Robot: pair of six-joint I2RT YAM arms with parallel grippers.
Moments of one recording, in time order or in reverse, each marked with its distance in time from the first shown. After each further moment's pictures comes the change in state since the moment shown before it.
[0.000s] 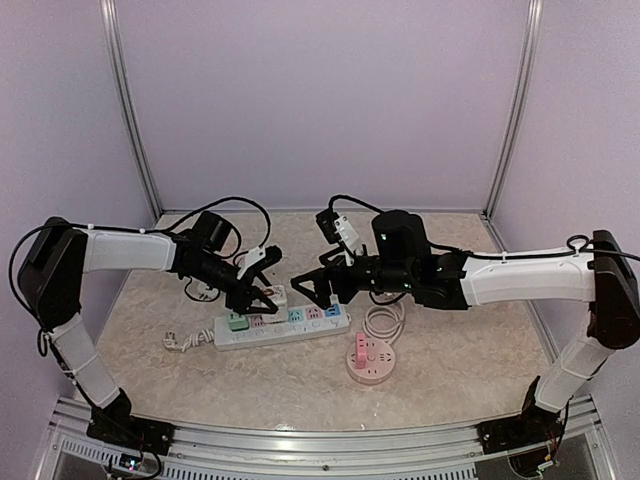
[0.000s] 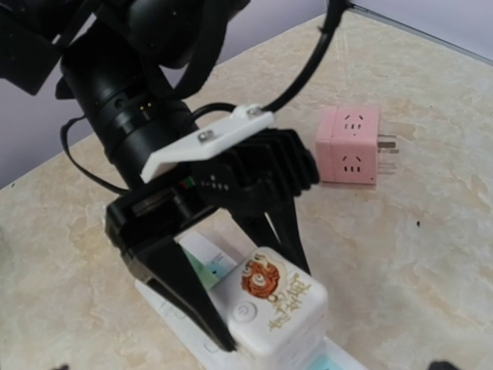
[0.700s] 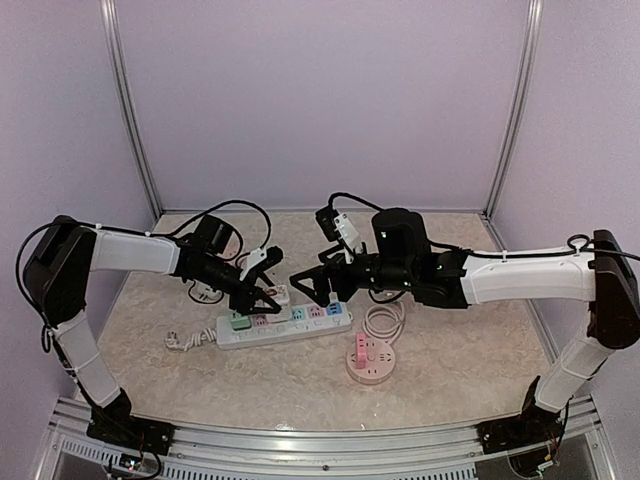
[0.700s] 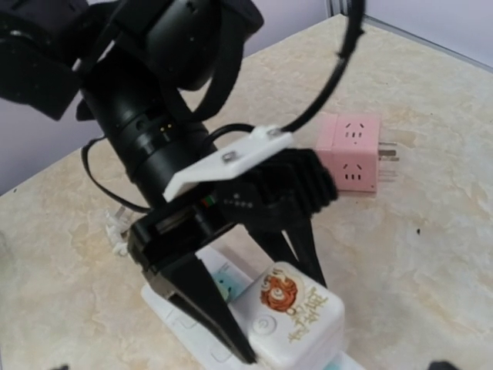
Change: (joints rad) left arm 0.004 0.040 -0.009 0.076 0.011 -0.031; right arm 0.000 0.000 0.012 -0.001 0.000 0.000
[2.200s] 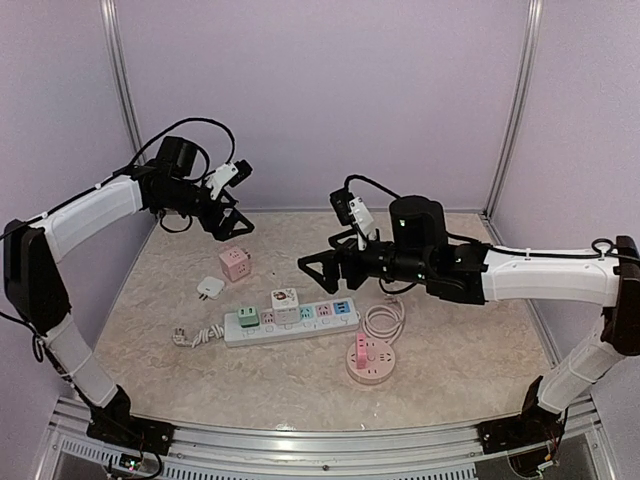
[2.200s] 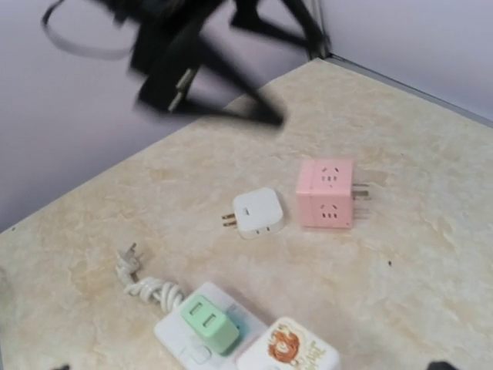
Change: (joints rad) left arm 0.119 -0.121 0.434 -0.343 -0.299 -0.064; right arm 0.000 -0.098 -0.003 -0.028 0.055 0.006
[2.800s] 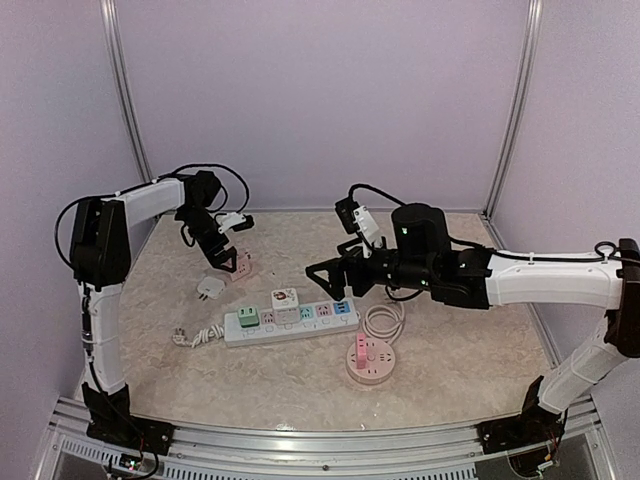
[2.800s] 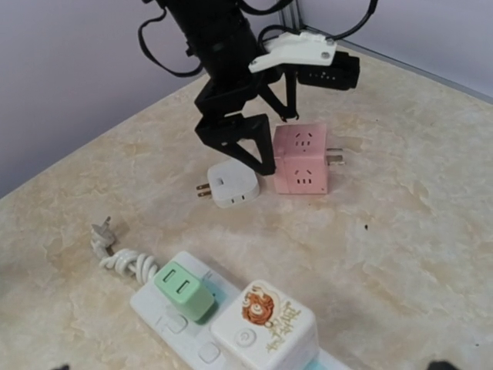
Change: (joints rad) left arm 0.117 0.534 0.381 -0.419 -0.262 0.192; right arm 0.000 -0.027 -0.047 -0.038 0.048 0.003
